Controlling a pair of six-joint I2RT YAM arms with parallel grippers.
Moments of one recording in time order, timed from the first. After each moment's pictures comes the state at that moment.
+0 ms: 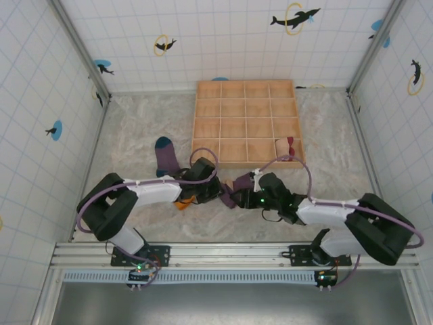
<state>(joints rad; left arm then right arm) -0.81 1.57 0.70 -0.11 0.25 -1.08 0.90 1.29 0.37 0.30 -0.16 0.75</state>
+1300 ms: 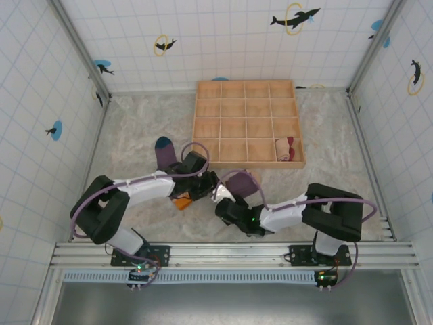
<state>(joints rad) -0.72 1.51 0.73 -0.24 0.27 -1.04 1.27 1.66 0.59 0.26 0.50 0.25</state>
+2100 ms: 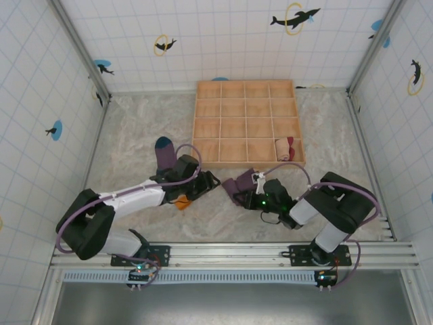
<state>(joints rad) -0.72 1.38 0.61 -0.10 0.28 -1.05 0.81 1.67 0.20 0.98 -0.30 0.94</state>
